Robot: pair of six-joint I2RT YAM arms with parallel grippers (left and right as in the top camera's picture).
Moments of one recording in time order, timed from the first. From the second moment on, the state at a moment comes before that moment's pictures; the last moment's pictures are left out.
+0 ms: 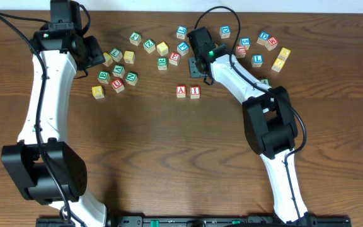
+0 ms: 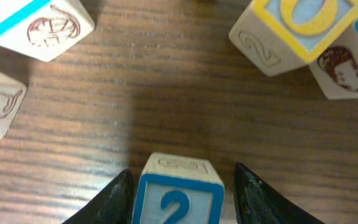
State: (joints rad) left arm 0.07 1.83 1.73 -0.99 -0.08 -0.33; right arm 0.45 2.42 1.94 -0.64 0.16 0.30
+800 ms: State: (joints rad) left arm 0.07 1.83 1.73 -0.99 -0.08 -0.33; right arm 0.45 2.36 1.92 -0.59 0.12 0.31
